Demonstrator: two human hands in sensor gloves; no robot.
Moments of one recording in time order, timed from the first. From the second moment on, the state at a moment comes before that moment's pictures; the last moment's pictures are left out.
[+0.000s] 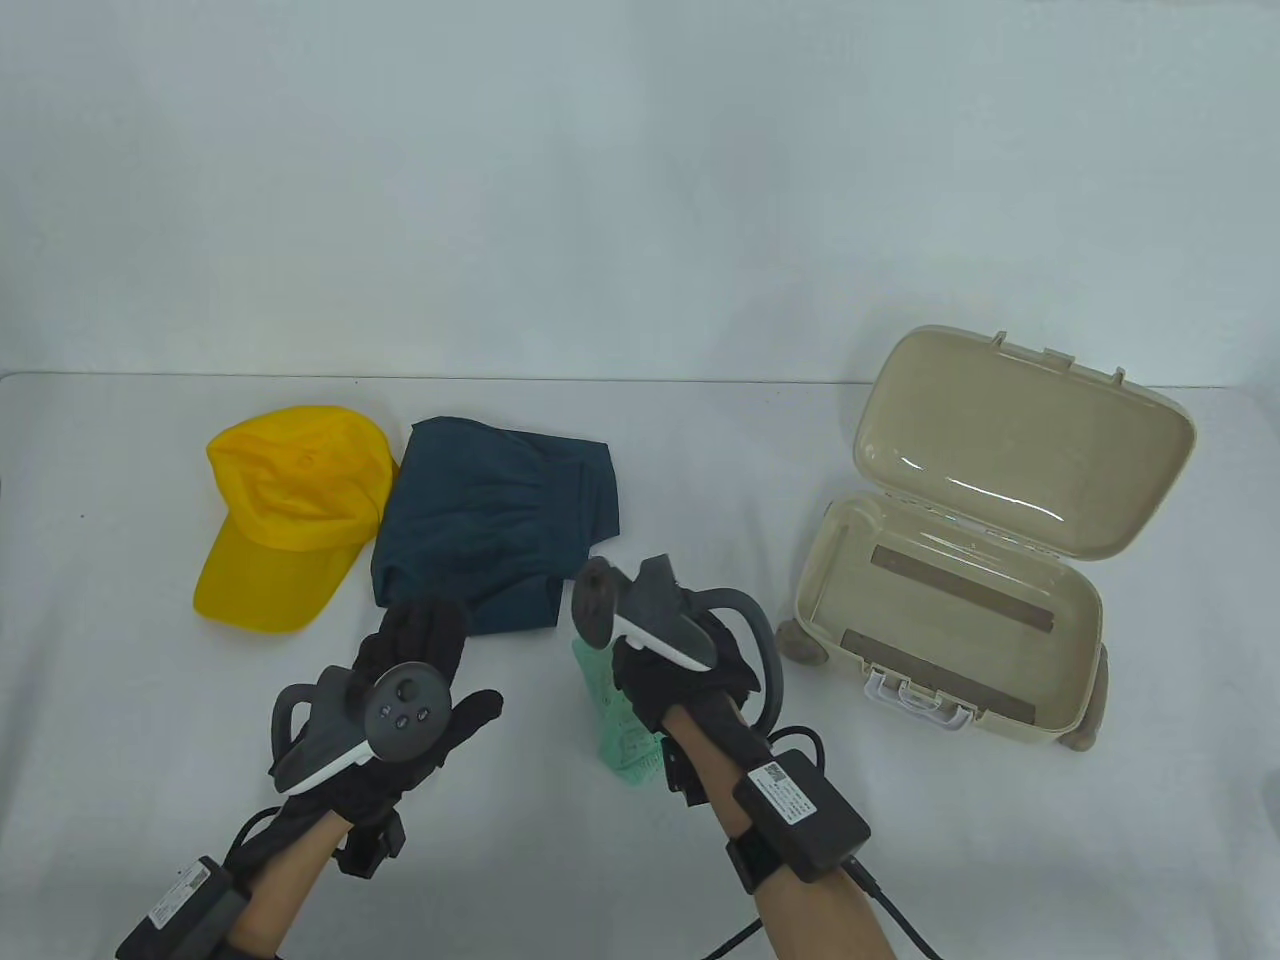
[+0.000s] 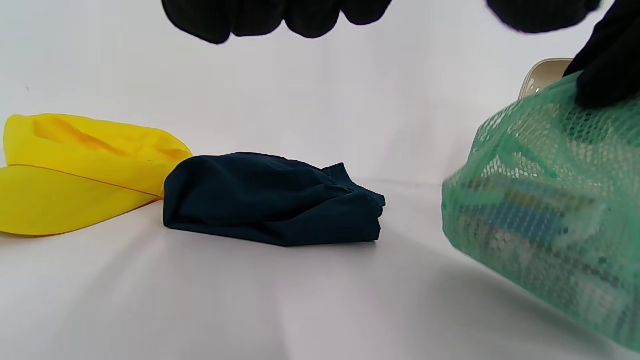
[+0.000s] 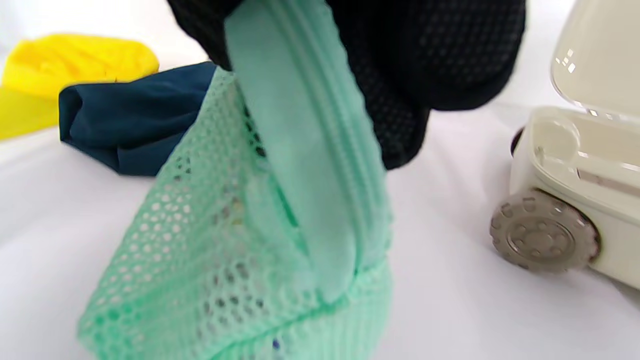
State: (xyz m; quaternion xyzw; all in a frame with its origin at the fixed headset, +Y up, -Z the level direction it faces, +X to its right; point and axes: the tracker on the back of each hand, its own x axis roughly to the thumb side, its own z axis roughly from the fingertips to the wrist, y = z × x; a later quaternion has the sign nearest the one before) left_hand -0.213 -0.673 -0.291 -0.02 -0.13 0.07 0.99; right_hand 0.026 -0.611 -0.351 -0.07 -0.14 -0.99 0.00
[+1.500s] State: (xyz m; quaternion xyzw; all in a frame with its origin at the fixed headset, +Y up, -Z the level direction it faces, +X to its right) left_hand -0.208 -0.671 -0.289 -0.03 -0.14 0.07 0.99; right_hand 0.372 -0.635 -0.399 0.31 -0.12 -0.93 -0.13
